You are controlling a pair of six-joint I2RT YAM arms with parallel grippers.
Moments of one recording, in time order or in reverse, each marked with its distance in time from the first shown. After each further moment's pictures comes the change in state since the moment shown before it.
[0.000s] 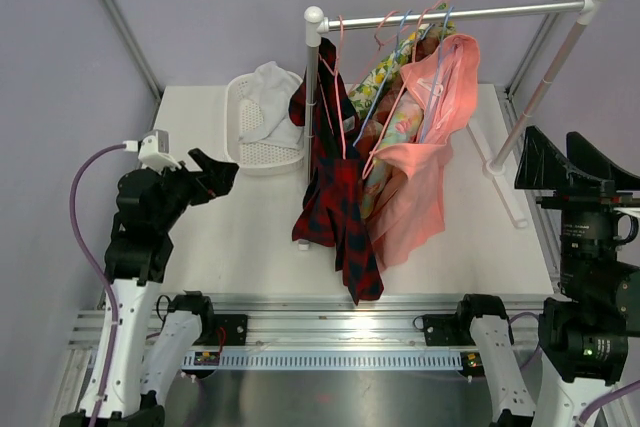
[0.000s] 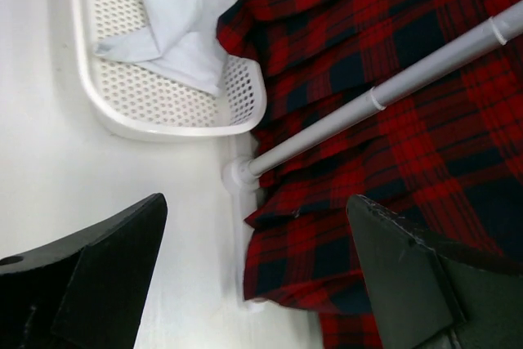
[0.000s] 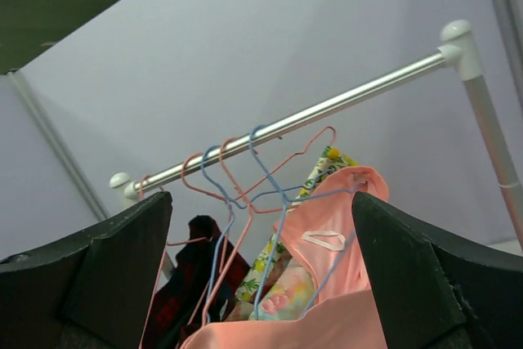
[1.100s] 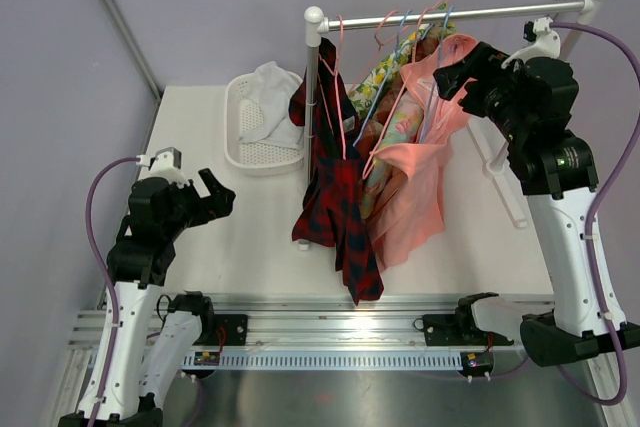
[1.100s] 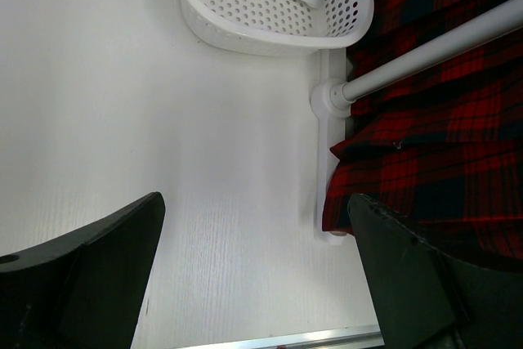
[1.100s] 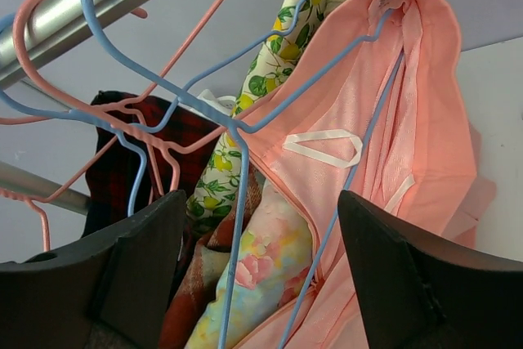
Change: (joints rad) left arm -0.023 -0.044 -0.029 -0.279 -0.140 0.135; right arm 0.294 0.720 0.420 -0.359 0.042 -0.048
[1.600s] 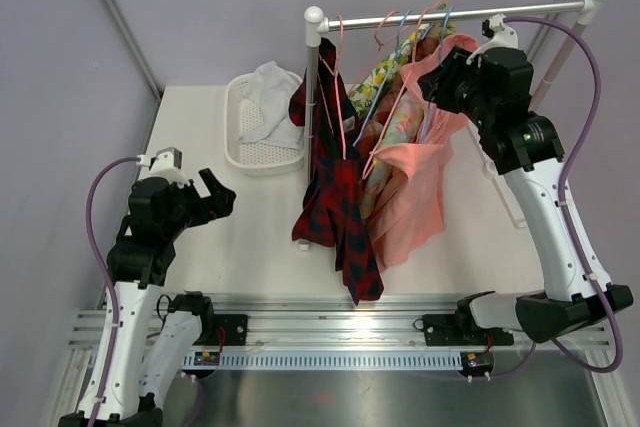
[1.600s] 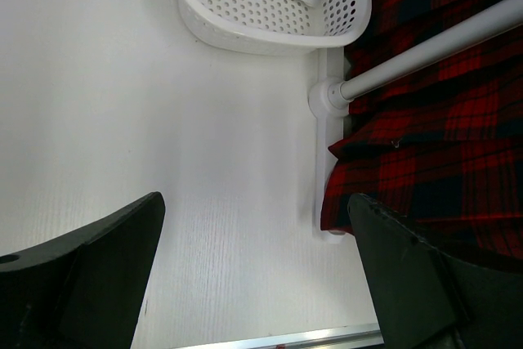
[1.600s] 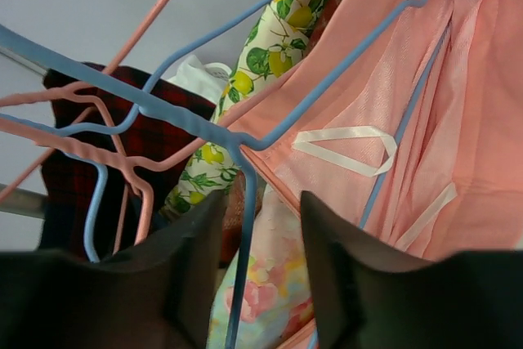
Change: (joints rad) left arm 0.000 0.000 0.000 0.002 0.006 0.000; right arm 0.077 0.116 0.000 0.019 0.040 -0.020
